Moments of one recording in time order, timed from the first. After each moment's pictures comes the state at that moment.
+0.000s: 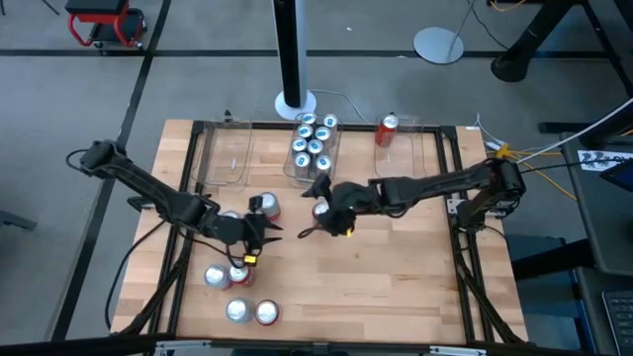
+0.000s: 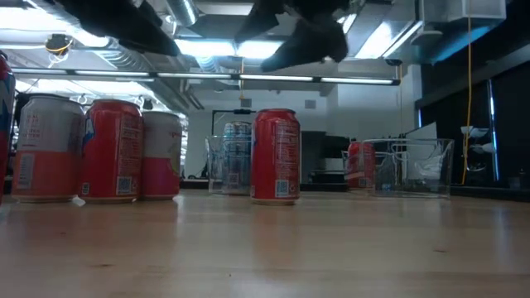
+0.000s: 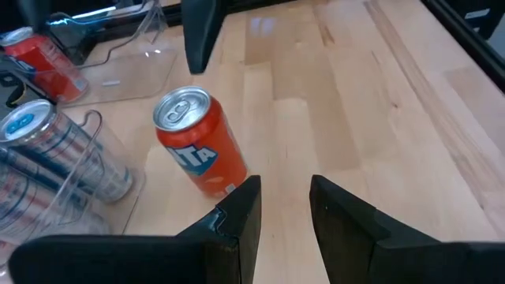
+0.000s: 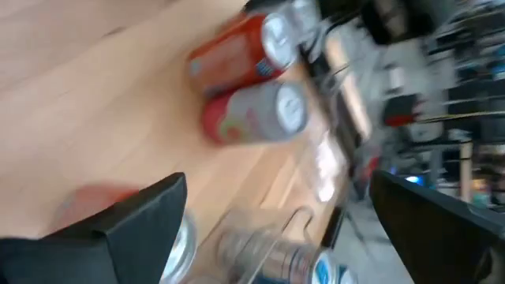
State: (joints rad) left arm -0.45 1.14 0.69 -0.14 -0.48 -0.08; right arm 0.12 1.68 1.35 -0.28 0.23 -0.98
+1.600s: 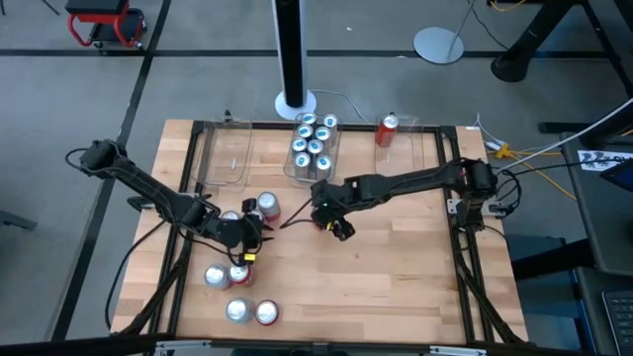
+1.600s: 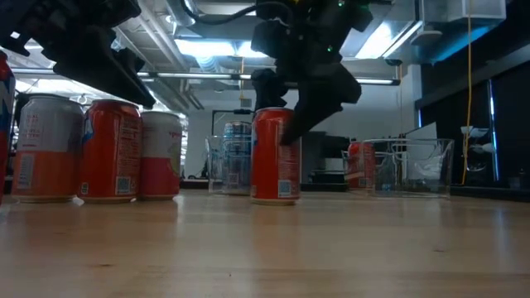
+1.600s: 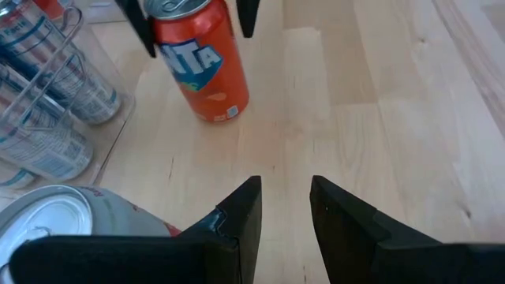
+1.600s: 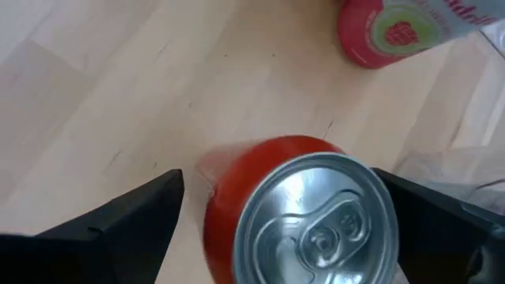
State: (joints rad) left arm -0.46 1.13 0.56 -0.17 -0.48 -0.23; right arm 0.03 1.89 1.43 -0.57 -0.01 -0.61
